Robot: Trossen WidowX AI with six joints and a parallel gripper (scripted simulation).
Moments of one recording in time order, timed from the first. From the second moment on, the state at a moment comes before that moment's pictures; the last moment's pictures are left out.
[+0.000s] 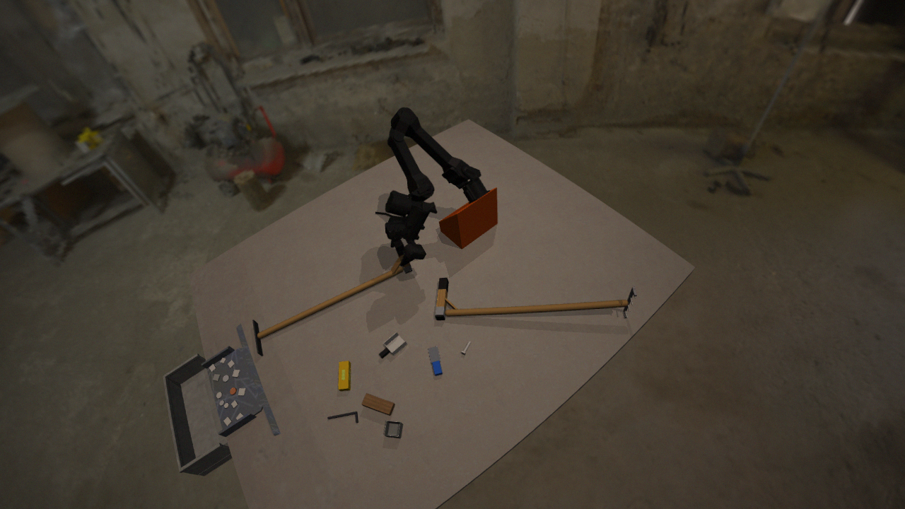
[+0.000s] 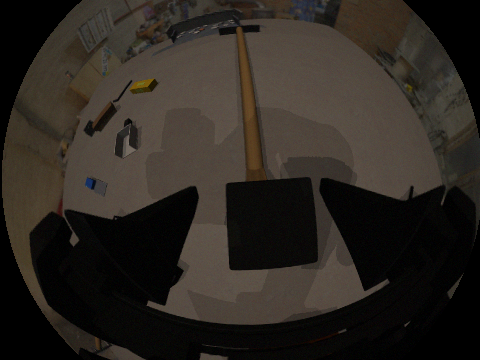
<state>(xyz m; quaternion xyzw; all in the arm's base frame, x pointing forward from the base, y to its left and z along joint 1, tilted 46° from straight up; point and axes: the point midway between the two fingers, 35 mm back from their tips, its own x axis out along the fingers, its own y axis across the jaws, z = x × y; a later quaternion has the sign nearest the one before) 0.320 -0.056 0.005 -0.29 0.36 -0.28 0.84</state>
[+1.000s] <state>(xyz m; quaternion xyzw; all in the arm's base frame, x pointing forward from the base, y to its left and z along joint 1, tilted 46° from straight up) 0.320 -0.055 0.006 -0.30 0.36 -0.28 0.84</state>
